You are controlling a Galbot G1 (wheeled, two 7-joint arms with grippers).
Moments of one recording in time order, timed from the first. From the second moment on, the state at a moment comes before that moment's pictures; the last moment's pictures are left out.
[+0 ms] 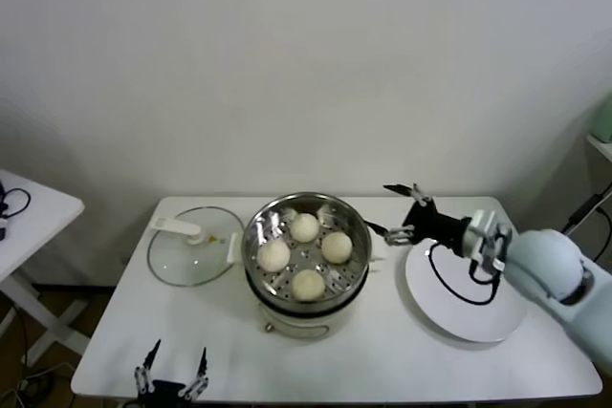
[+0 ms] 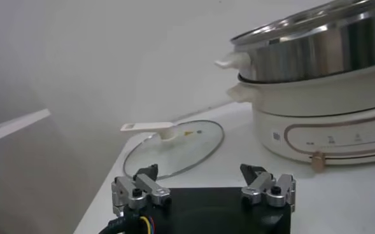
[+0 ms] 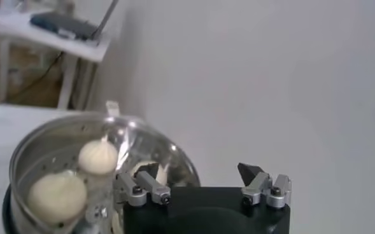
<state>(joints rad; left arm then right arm) 1.89 -1.59 -0.68 -2.01 0.25 -0.13 0.06 -0.85 0.51 0.11 1.96 0.58 -0.17 -0.34</state>
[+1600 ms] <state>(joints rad) 1.88 -1.60 -0.66 -2.02 0.25 -0.14 0.06 -1.85 1.31 0.61 1.95 0.34 0.54 -0.22</state>
